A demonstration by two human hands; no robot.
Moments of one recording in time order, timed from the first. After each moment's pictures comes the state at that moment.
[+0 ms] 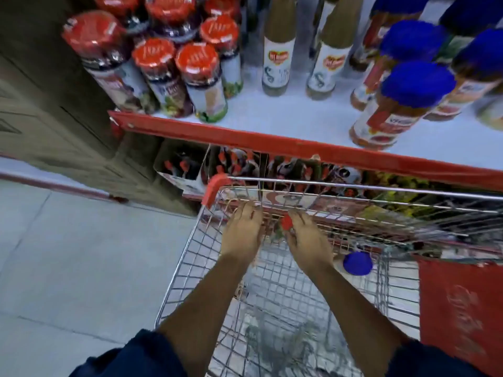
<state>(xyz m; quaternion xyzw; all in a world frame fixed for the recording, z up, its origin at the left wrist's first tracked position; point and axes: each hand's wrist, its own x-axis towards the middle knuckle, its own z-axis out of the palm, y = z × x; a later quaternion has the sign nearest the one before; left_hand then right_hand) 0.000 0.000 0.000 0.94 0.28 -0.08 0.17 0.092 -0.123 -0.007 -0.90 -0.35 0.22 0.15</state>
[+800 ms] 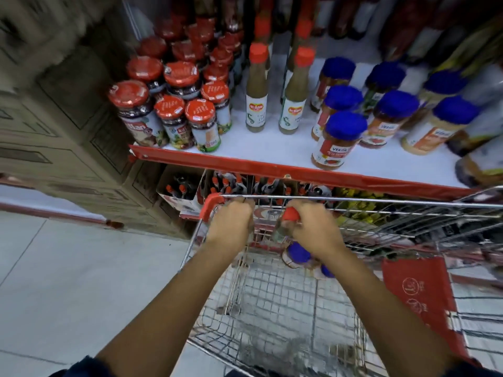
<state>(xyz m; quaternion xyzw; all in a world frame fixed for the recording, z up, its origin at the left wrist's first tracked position) -0.001 -0.003 0.144 0.94 0.25 -0.07 0.20 0.107 -0.138 0.134 -0.90 -0.38 0.15 0.18</state>
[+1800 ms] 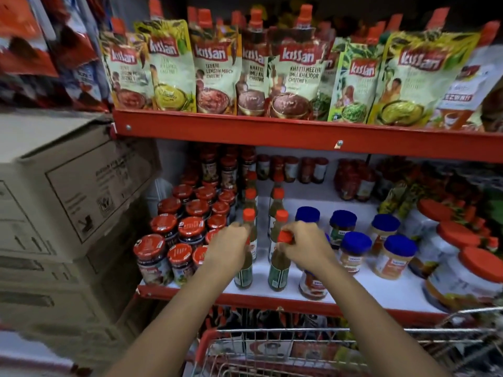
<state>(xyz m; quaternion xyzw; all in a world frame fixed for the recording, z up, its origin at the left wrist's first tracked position) 0.080 0.074 0.313 0.97 0.20 0.11 0.10 0.184 -0.060 0.318 -0.89 -0.39 0.01 0.24</state>
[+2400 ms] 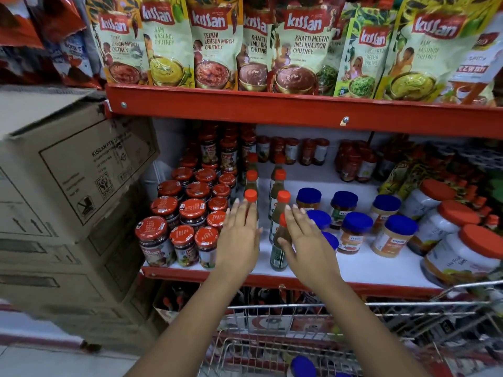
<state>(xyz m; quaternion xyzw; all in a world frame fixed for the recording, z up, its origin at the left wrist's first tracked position) 0.081 0.058 0.265 0.95 0.19 0.23 0.11 0.156 -0.080 0.267 -0.89 -0.41 -0.07 0.19</state>
